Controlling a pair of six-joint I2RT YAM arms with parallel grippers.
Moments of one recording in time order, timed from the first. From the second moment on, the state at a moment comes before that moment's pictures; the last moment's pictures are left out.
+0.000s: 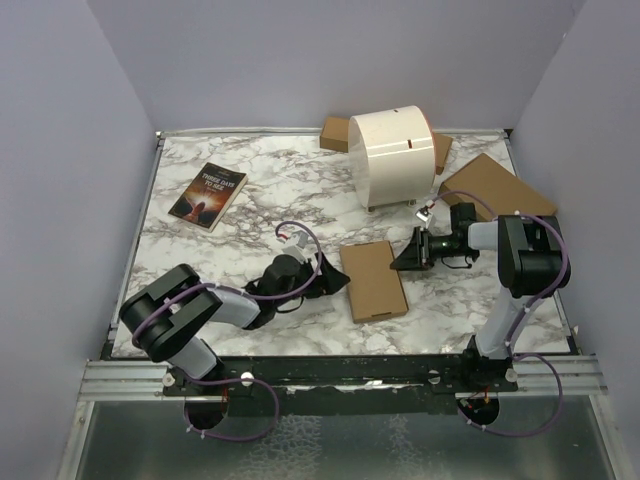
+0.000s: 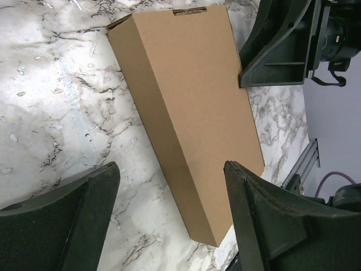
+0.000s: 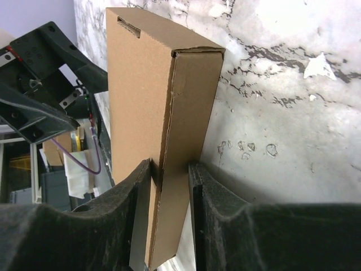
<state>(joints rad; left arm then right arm) -0.81 1.53 0.36 0.77 0.05 -0.93 -0.02 1.88 0.83 -0.22 -1.11 0.00</state>
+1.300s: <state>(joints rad) -0.87 1.84 0.44 1.10 0.06 -1.13 -0.07 1.95 0.84 -0.24 -1.19 0.01</state>
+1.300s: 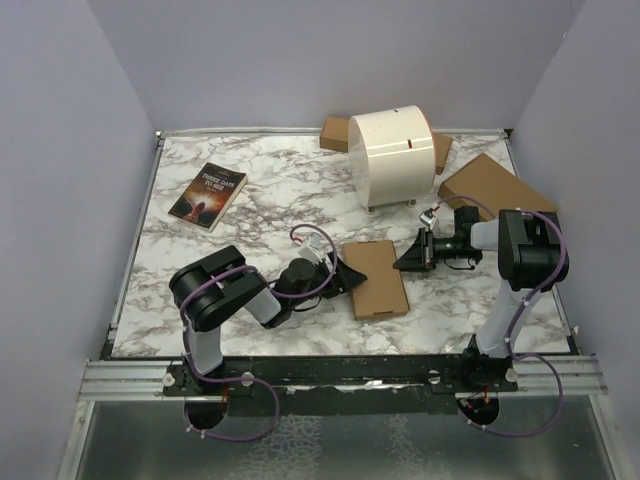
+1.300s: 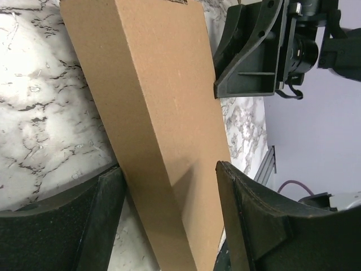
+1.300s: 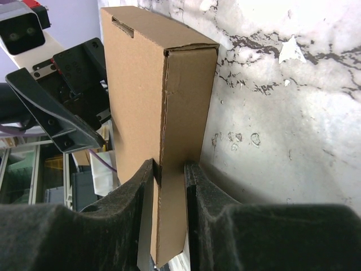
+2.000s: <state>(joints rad) -0.89 1.84 0.47 1.05 0.04 -1.12 -0.08 1.93 0.84 -0.25 -1.22 -0.06</state>
